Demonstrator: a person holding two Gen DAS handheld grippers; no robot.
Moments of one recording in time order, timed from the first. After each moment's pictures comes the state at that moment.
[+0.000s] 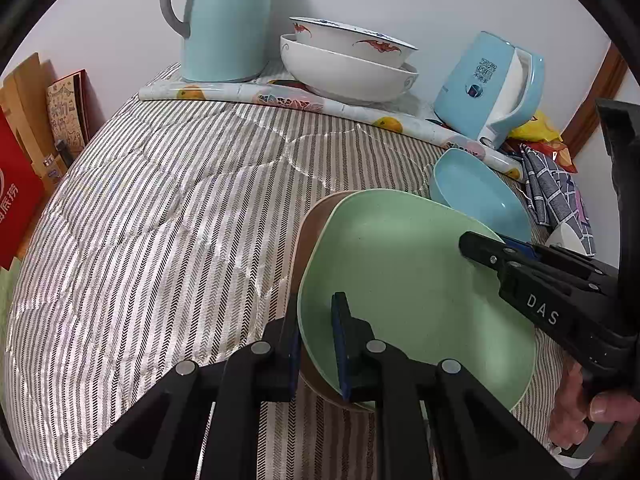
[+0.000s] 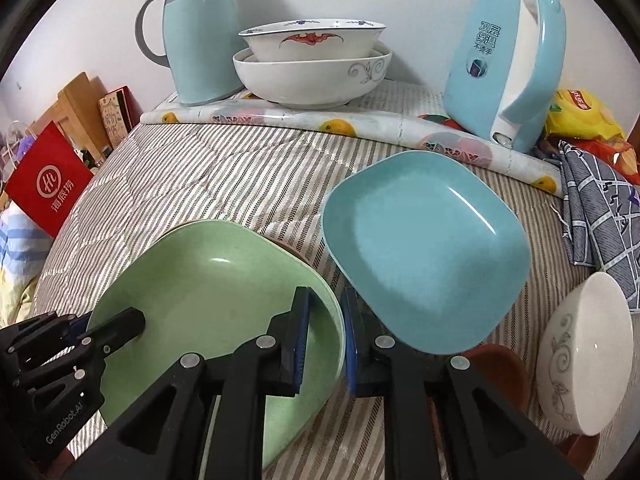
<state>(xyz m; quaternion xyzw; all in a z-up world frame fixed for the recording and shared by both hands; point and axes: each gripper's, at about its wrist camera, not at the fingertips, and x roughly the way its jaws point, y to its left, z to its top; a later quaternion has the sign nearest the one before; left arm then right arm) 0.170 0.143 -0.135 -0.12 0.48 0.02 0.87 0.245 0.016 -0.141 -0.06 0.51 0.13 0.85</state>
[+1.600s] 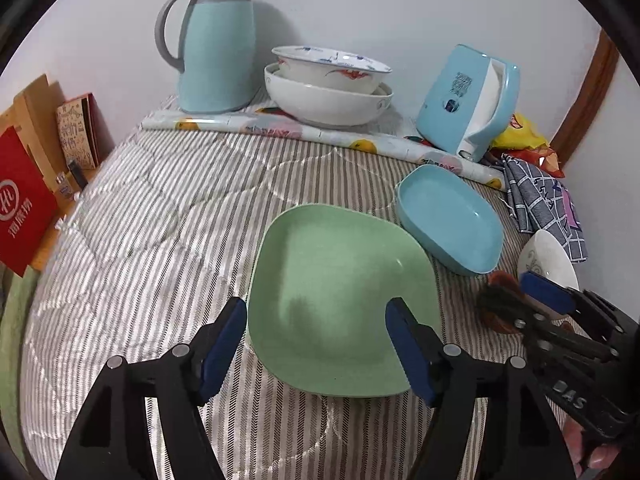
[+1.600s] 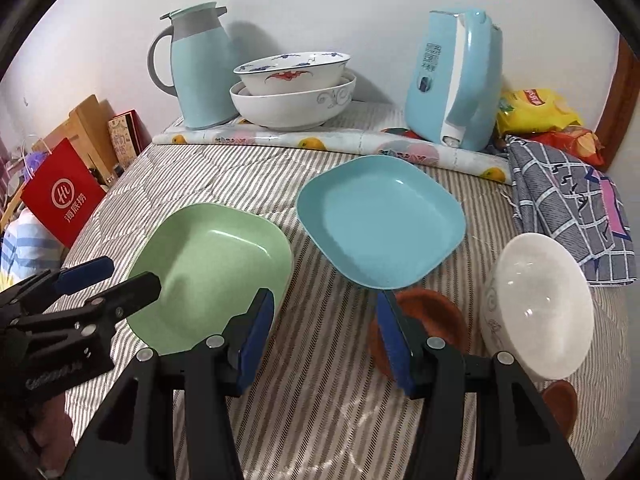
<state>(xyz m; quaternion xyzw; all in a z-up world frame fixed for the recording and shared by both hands) 0.158 0.115 -0.102 -0.11 0.46 0.03 0.88 0.192 -0.034 -0.099 -0.04 0.48 0.13 0.87</state>
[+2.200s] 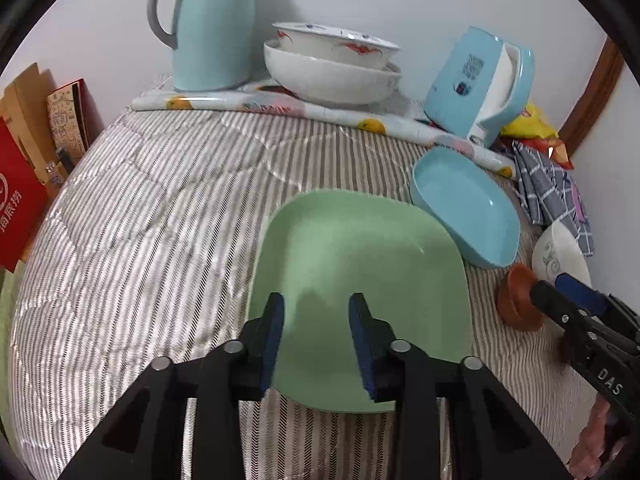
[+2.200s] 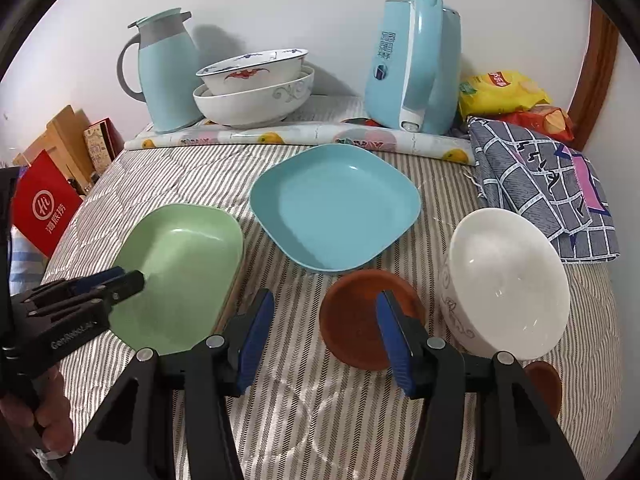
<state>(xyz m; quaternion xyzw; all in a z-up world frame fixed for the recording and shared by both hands) 0.169 0.121 -0.121 -0.11 0.48 0.02 0.87 0.191 -0.060 -0.104 -0.03 0.48 0.08 0.87</state>
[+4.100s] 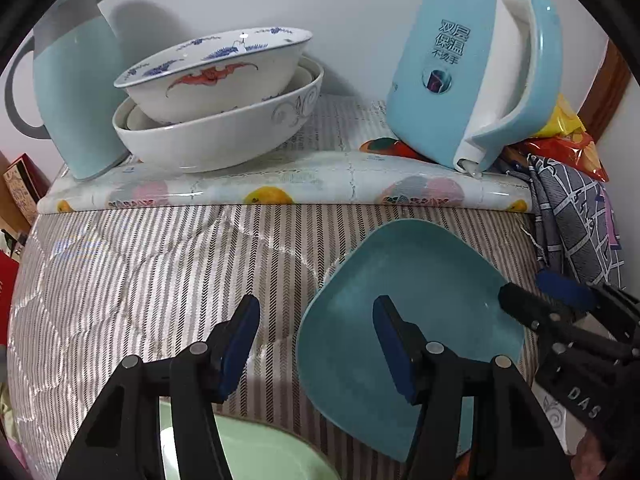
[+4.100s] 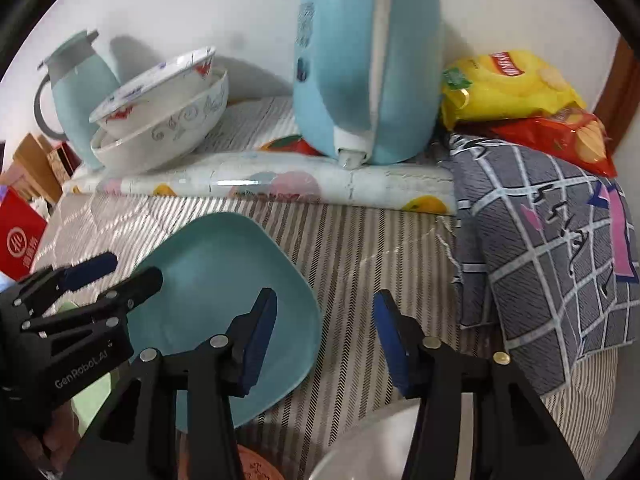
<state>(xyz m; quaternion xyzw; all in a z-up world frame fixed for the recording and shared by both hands) 0.331 0.026 -0.128 -0.04 0.51 0.01 0.86 0.346 -0.127 -0.135 -0.03 0.53 0.08 0.84</state>
